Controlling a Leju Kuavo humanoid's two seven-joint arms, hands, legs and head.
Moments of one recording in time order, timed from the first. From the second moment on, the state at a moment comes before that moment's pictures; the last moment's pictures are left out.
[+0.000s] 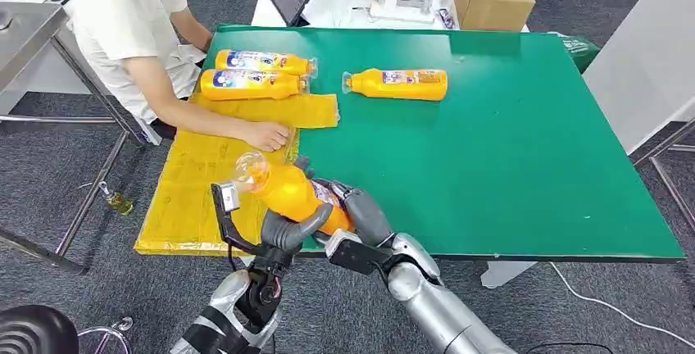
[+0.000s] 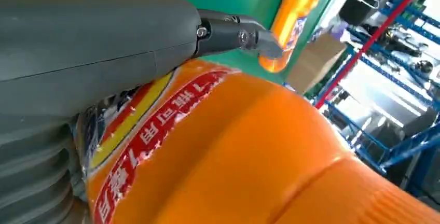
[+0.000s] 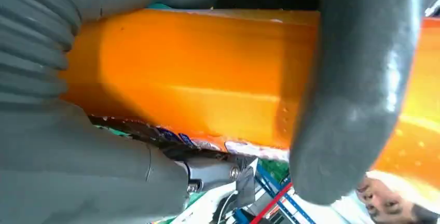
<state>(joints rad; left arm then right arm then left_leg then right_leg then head) -0.27 -0.21 -0.49 -1.13 0.64 0.06 -0.28 -0.37 0.07 0.64 -0.98 0.43 -0.21 -0.65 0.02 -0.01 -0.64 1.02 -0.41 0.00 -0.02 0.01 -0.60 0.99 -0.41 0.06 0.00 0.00</state>
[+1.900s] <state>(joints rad) -0.55 -0.12 -0.31 -0.68 -1.04 0.44 -0.09 -0.15 0.06 0.55 -1.21 0.61 -0.59 -0.69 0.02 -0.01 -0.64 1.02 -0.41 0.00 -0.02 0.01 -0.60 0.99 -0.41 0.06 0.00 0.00</state>
